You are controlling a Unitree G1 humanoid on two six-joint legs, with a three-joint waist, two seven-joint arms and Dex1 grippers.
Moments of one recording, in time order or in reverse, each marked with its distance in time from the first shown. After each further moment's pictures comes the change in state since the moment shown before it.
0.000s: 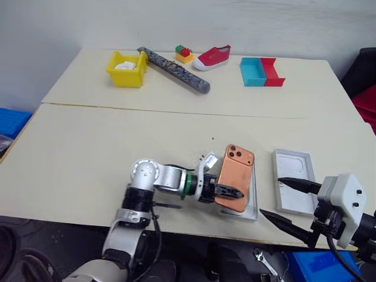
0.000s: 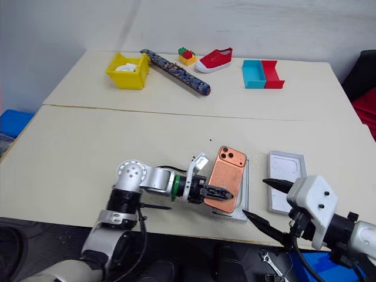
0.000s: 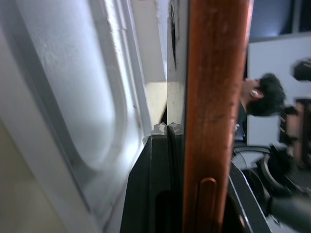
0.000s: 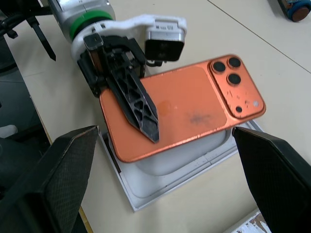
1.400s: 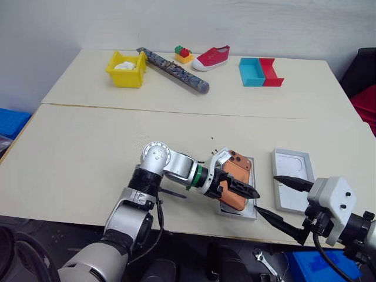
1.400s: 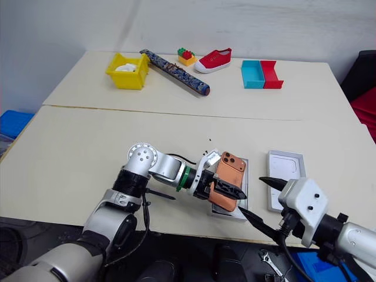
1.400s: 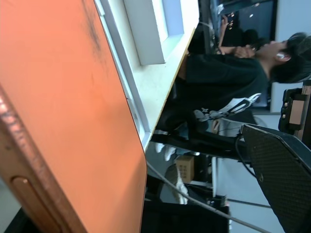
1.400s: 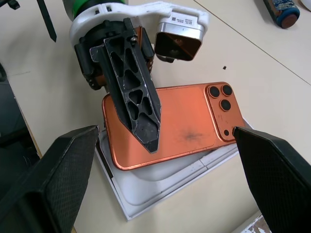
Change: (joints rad) left arm -0.210 0.107 -0.183 0.126 -0.085 0.001 -0.051; right arm 0.050 -0.026 0.159 0.033 -0.060 -0.169 -0.127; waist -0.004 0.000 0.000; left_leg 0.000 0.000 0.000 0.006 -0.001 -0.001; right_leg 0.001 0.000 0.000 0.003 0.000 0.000
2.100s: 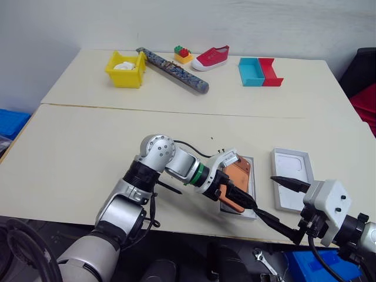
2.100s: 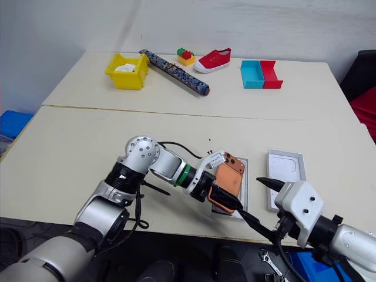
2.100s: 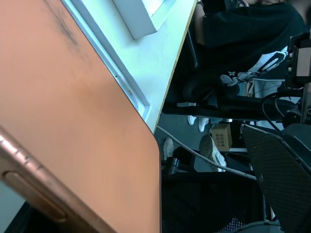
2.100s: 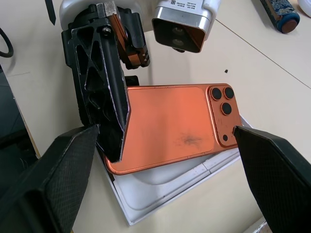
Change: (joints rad) left arm -0.046 0.077 -0.176 -0.159 0.122 0.005 -0.229; right arm 0.013 0.020 0.042 0.011 -0.056 -0.072 -0.008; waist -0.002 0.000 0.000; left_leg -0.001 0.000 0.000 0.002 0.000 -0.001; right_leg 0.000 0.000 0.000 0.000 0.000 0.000
